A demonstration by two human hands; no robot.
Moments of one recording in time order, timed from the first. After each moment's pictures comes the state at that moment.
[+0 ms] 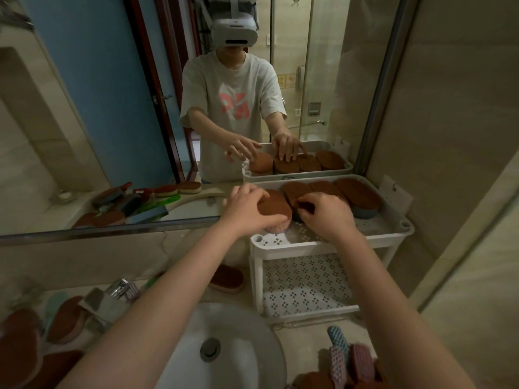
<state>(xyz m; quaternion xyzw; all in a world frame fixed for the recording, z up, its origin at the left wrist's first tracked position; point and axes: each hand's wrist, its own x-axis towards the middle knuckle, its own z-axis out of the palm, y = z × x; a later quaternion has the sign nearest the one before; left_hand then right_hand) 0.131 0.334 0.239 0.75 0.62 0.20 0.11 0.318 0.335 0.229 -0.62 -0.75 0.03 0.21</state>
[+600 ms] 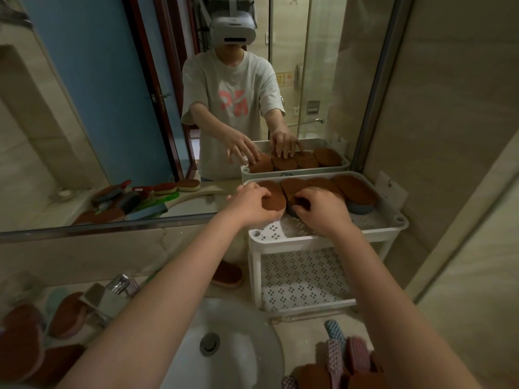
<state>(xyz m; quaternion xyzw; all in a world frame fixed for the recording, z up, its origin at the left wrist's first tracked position) 0.138 0.343 0.243 0.75 0.63 0.14 0.12 0.318 0.336 0.229 -0.60 -0.77 0.01 0.21</state>
